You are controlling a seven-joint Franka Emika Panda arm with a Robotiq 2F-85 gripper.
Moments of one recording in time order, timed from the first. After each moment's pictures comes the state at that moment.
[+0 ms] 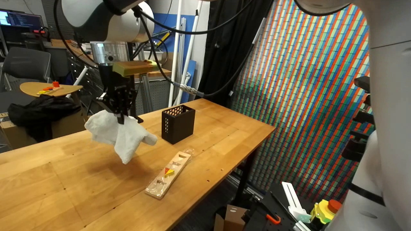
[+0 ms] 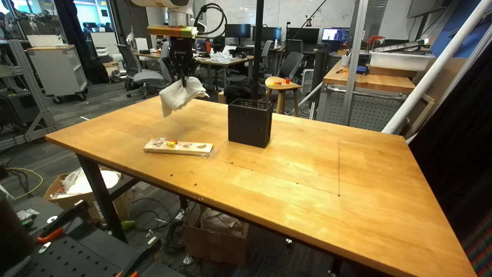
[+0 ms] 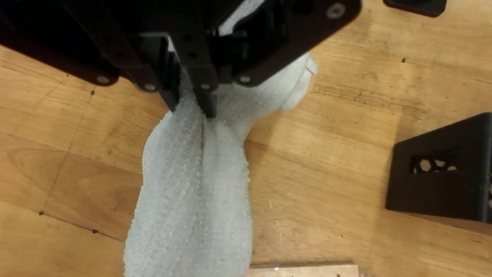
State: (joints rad) arm 0.14 0.42 0.11 -1.60 -0.06 1.90 -0.06
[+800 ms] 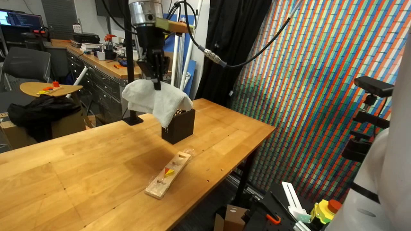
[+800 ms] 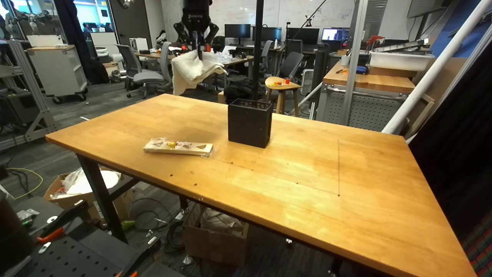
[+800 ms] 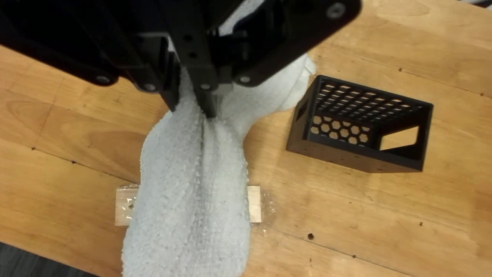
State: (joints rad) arm 0.05 0.24 0.06 -1.60 -0.09 1.67 -0.23
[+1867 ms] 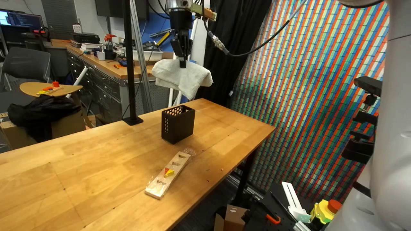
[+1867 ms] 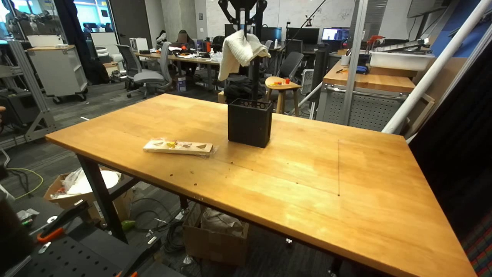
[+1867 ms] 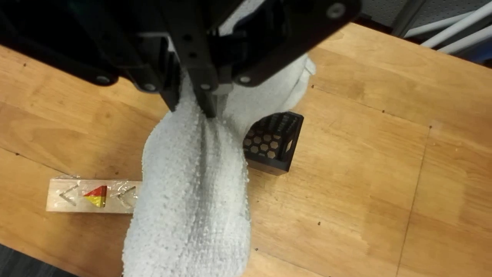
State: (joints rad) arm -0.10 0.34 -0.01 -1.32 -0.09 1.54 -0.50
